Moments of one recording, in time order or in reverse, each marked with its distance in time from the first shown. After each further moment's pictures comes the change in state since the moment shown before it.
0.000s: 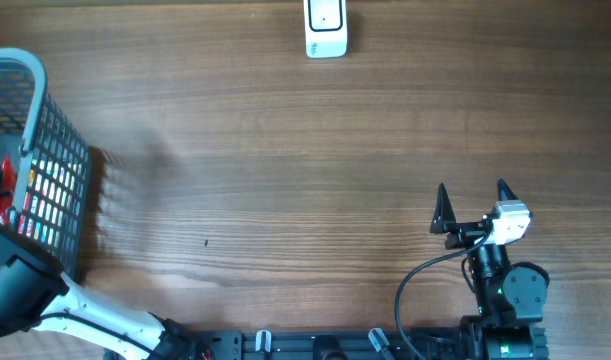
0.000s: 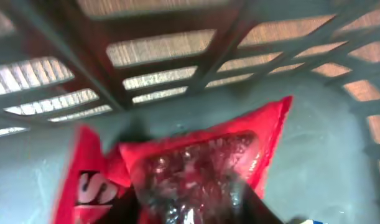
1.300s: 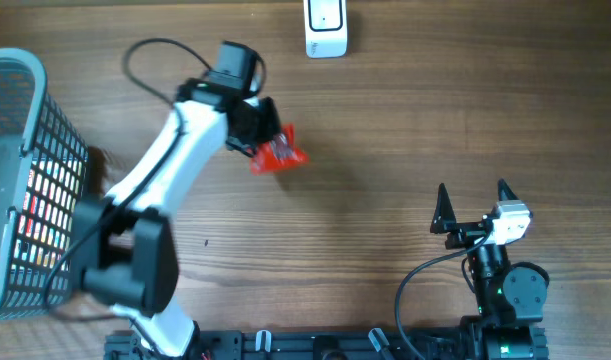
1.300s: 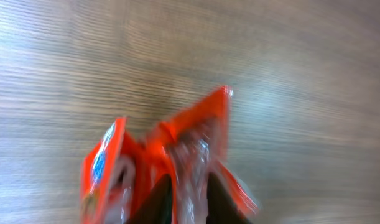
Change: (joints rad) left arm -1.197 -0.216 -0.036 -0.362 0.225 -0.127; right arm 0.001 0.000 0.000 0.000 0.003 0.000
